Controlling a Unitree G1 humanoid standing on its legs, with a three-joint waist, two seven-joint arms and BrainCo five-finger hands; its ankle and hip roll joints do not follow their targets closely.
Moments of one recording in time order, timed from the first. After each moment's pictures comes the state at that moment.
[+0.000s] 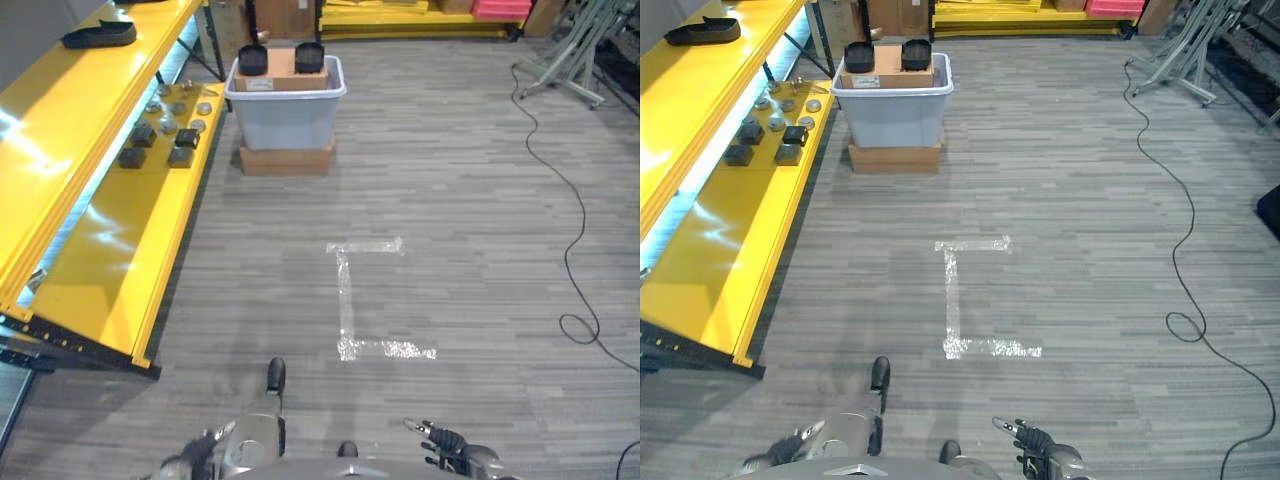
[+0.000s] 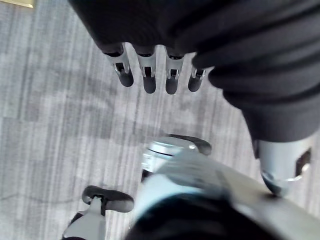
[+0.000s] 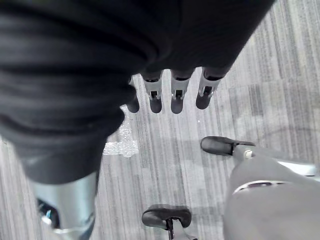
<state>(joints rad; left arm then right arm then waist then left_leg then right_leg) 0.02 0.18 -0.08 1.36 -0.24 -0.04 -0.11 -0.08 -0.32 0.10 1.32 0.32 -0.09 0.27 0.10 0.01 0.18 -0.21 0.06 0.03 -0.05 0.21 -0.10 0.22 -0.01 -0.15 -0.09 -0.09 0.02</state>
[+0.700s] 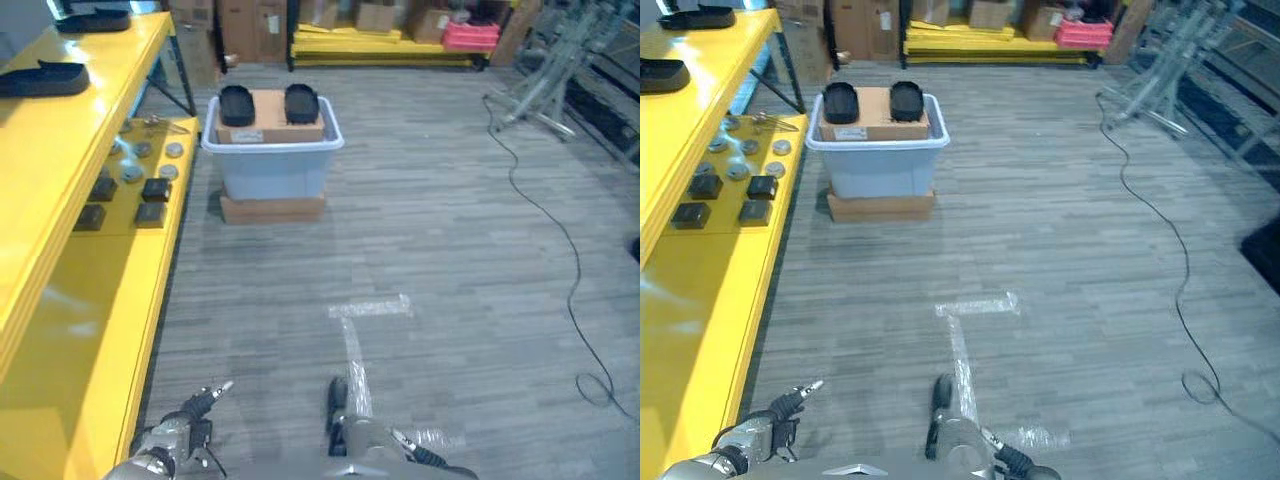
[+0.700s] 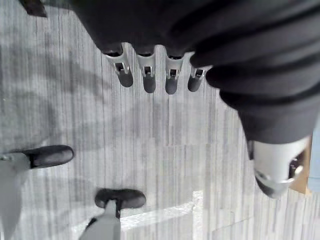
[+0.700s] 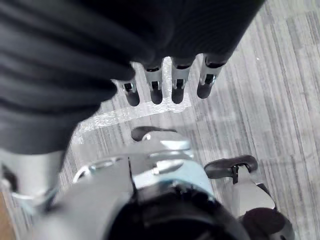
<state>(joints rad) -0.11 0.24 -0.21 1.26 -0.36 0.00 -0.09 0.00 -0.23 0.11 1.32 0.27 -0.05 0.23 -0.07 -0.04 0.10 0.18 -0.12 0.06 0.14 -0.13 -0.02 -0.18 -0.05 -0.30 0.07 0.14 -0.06</state>
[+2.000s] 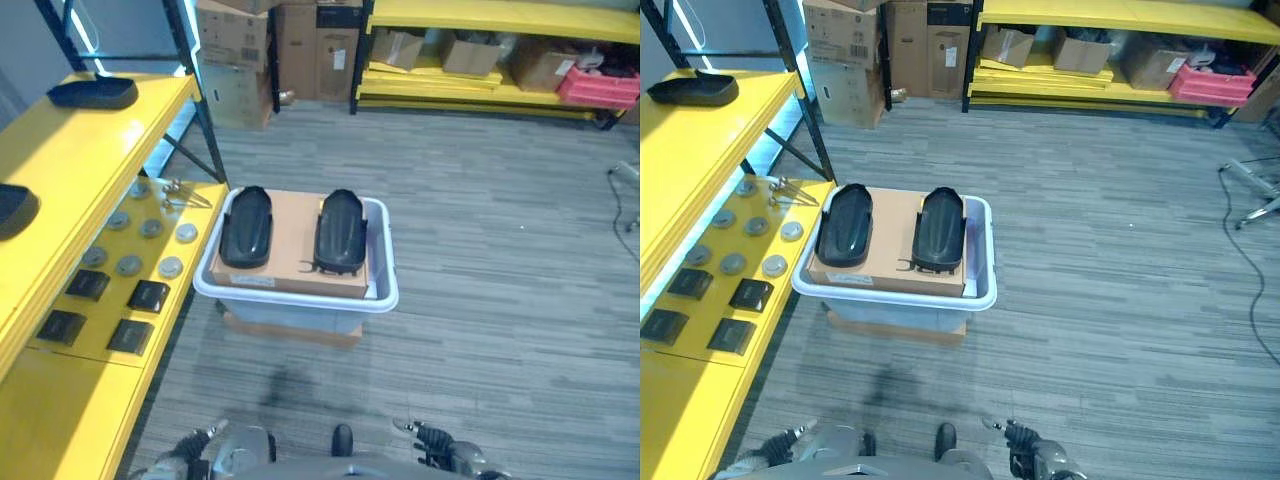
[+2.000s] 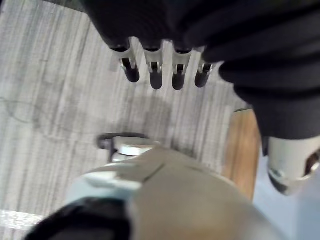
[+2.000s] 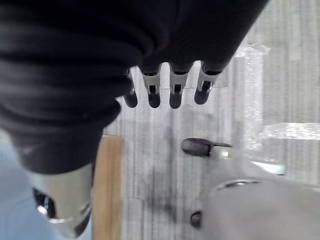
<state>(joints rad) -0.02 0.20 -0.17 1.30 -0.25 0.00 -0.02 -0.12 -0.28 0.10 1.30 0.25 -0.06 0.17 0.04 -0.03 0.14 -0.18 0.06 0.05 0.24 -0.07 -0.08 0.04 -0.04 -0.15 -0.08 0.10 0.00</state>
